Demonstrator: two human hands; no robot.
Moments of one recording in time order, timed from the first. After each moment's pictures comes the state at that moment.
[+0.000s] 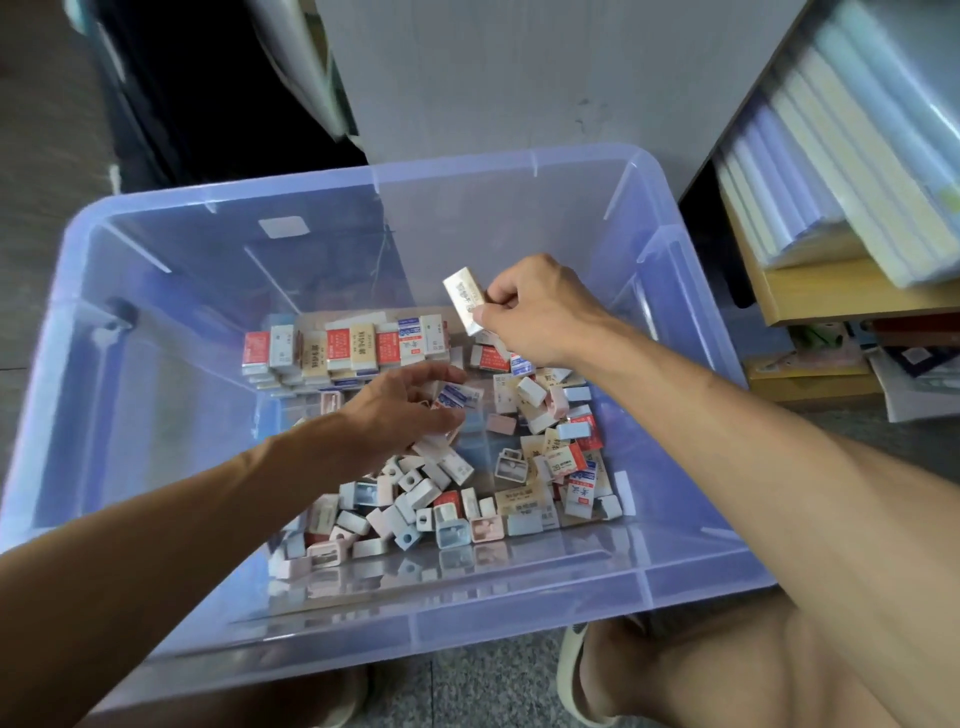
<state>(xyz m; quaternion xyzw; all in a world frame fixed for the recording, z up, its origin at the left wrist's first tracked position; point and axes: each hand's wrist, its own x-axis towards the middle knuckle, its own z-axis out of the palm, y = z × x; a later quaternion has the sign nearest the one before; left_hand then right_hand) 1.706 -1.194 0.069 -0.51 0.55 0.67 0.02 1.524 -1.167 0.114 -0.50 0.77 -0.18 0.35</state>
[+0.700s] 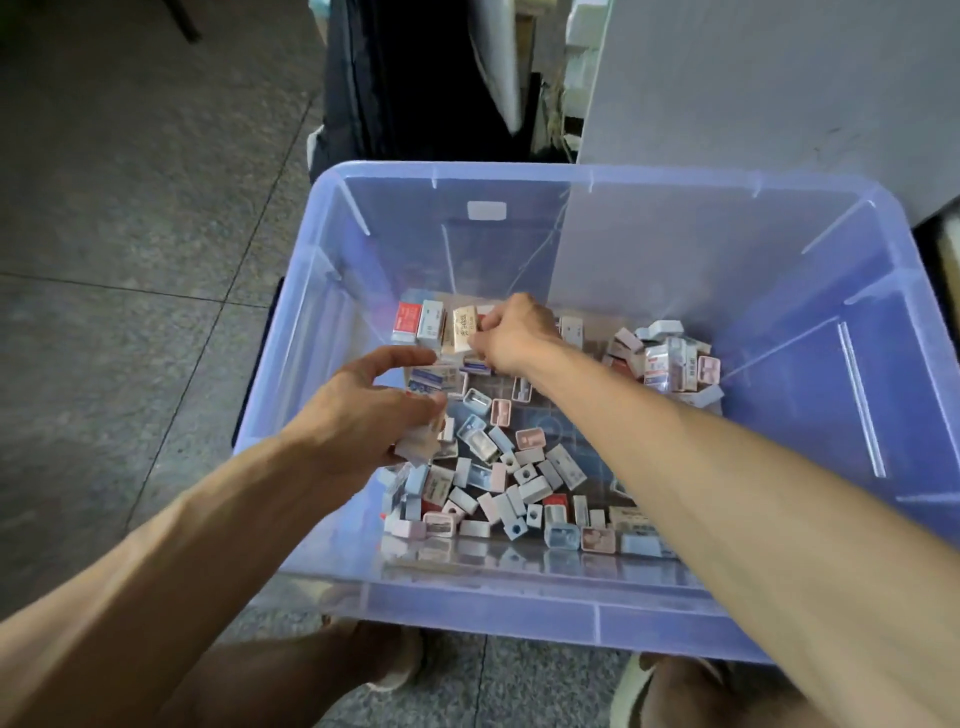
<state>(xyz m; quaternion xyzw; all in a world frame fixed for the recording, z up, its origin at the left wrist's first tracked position) 1.812 -1.188 0.121 -0.61 0.39 0.66 -0.18 1.650 -1.244 0.040 -0.43 0.77 -0.18 0.43</state>
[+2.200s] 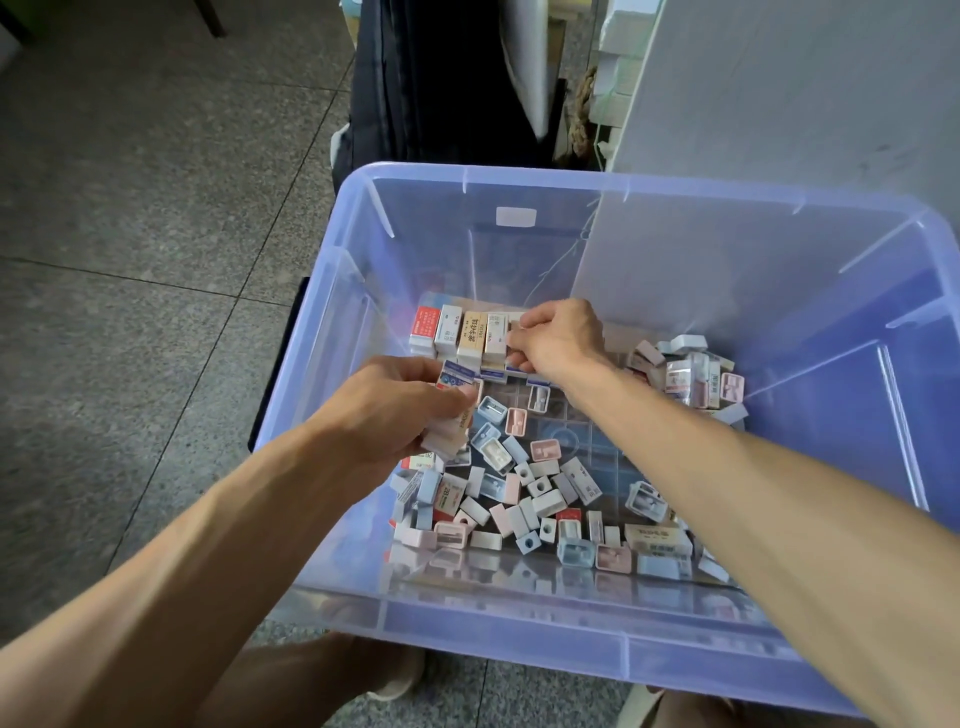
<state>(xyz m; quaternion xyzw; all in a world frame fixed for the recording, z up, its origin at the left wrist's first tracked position) 1.806 -1.197 0.126 -0.61 0.38 0.67 -0.16 1.637 -1.236 0.048 -0.35 0.78 -0.29 0.43</state>
